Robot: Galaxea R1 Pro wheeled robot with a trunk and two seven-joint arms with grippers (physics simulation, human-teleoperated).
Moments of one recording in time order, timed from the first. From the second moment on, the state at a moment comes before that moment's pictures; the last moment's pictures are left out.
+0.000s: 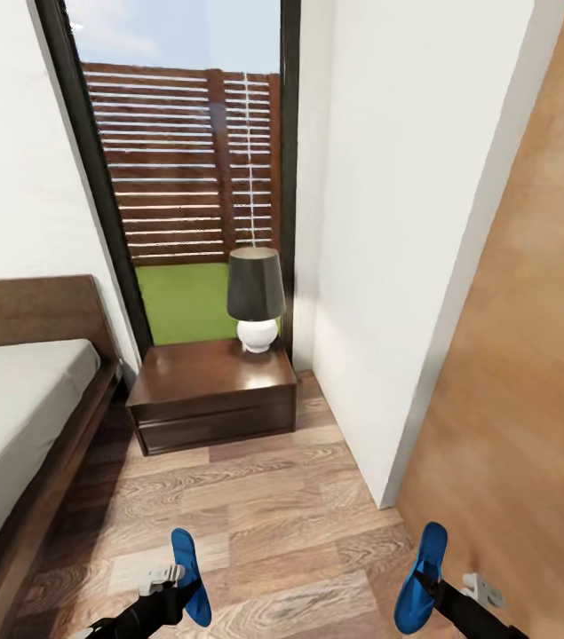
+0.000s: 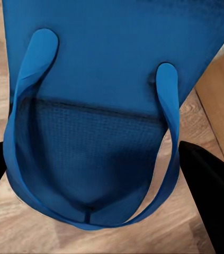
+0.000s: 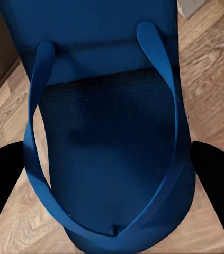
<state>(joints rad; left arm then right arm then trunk) -0.51 0.13 -0.64 -0.06 0.90 -0.25 -0.65 -0.39 -0.20 -0.41 -0.29 -0.26 0.08 0.61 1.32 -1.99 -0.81</state>
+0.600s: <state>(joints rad) -0.51 0.13 -0.64 -0.06 0.90 -0.25 -0.65 -0.39 -0.20 -0.41 -0.29 -0.26 0.08 0.62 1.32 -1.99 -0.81</state>
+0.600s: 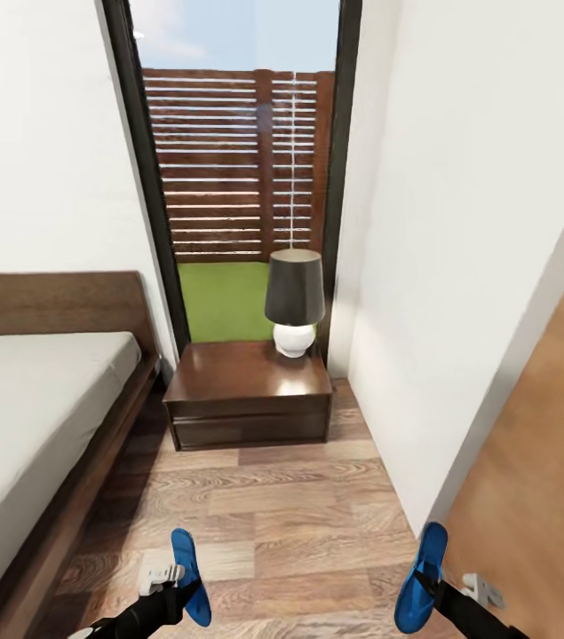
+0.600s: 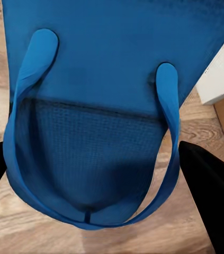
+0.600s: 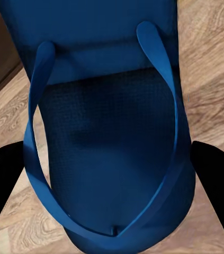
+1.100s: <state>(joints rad) -0.51 0.13 -0.64 -0.06 0.90 -0.25 -0.65 -0.39 -0.20 -0.41 -0.29 -0.26 0.08 0.62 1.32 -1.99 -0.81</state>
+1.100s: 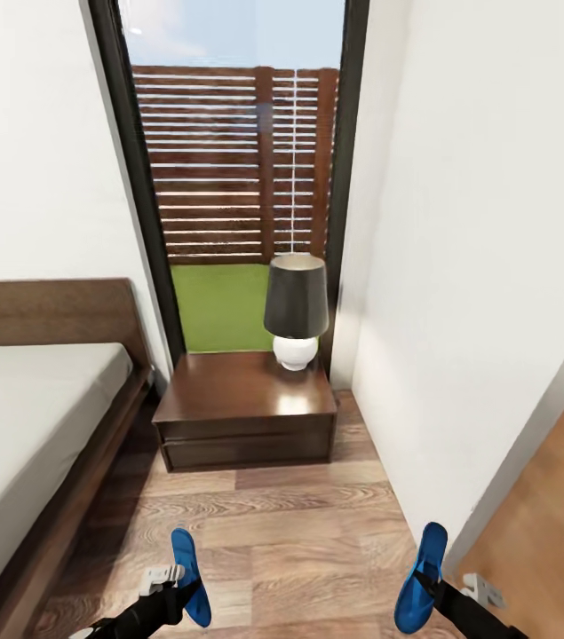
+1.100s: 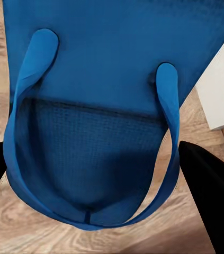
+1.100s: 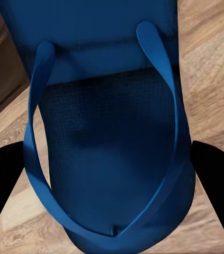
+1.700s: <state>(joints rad) -0.51 0.13 -0.64 -0.06 0.90 -0.25 -0.65 -0.39 -0.20 -0.41 -0.29 -0.26 0.08 0.62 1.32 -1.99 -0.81</state>
